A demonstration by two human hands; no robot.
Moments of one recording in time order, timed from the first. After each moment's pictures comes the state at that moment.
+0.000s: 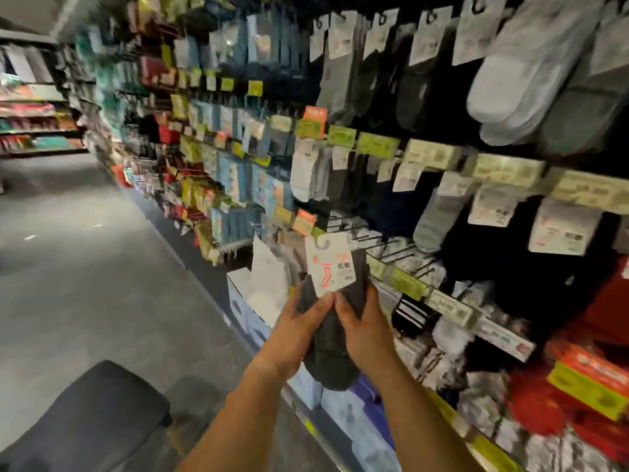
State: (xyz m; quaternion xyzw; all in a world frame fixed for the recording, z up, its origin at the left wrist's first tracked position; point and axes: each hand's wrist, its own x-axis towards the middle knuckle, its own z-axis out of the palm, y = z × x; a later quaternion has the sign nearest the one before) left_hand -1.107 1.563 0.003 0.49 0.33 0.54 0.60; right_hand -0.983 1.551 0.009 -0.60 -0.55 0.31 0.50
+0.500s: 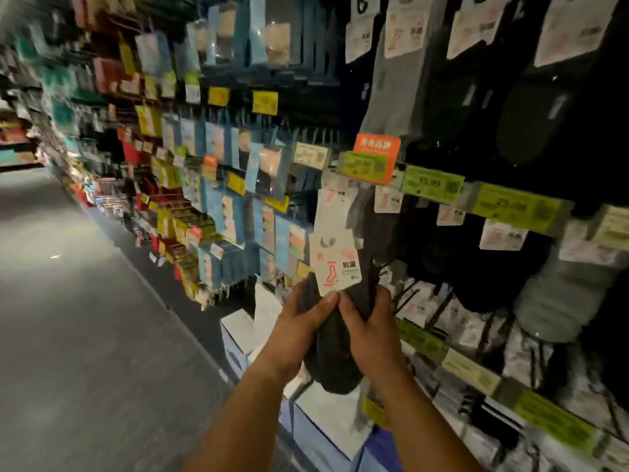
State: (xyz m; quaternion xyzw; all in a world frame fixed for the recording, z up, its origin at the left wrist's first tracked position) left_hand -1.210 1.872 0.036 0.49 0.31 0.50 0.64; right_hand -1.087 1.845 0.035 -0.62 -0.48 0.28 0.55
